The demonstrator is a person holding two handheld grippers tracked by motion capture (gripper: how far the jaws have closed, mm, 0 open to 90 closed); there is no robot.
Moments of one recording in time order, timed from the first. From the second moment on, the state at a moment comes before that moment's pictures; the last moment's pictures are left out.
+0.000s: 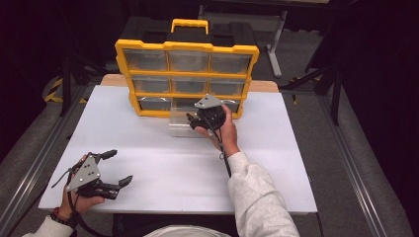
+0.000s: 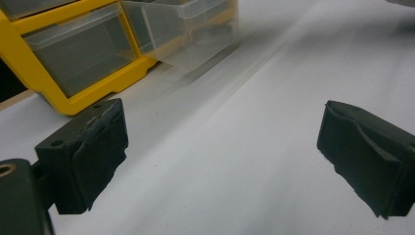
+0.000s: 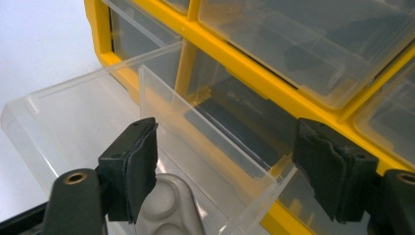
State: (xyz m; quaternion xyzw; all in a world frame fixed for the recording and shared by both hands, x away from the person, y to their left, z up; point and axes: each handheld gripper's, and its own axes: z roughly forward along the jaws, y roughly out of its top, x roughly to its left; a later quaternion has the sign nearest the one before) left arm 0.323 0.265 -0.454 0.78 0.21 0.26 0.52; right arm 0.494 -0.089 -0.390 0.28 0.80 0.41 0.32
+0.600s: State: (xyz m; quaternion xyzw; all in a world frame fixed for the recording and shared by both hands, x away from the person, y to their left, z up) left arm 0.323 0.266 -0.454 0.78 0.22 0.26 0.52; right arm 0.487 -0.096 -0.375 0.27 0.79 0.43 0.33
